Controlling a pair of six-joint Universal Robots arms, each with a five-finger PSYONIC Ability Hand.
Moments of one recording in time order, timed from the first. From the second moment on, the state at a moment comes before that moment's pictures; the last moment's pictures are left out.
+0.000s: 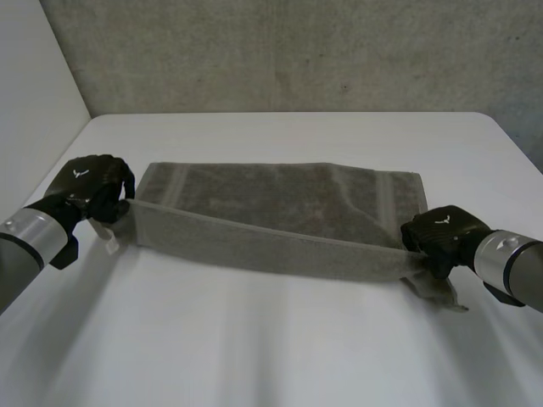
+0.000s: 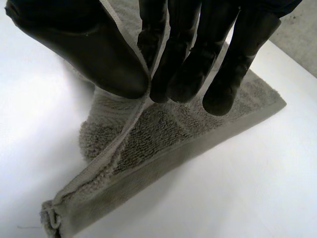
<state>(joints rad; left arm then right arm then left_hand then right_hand) 4.73 -1.83 -1.82 3.50 -1.06 3.24 1.70 -1.23 1.63 0.22 1.22 2.52 1.25 1.34 1.34 1.36 1.12 1.35 1.31 1.33 1.34 1.17</state>
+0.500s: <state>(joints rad) 4.85 -1.74 -1.67 3.37 -0.90 3.17 1.62 -1.28 1.27 0.42 1.01 2.49 1.25 1.35 1.34 1.36 1.13 1.35 1.32 1.33 1.34 1.17</state>
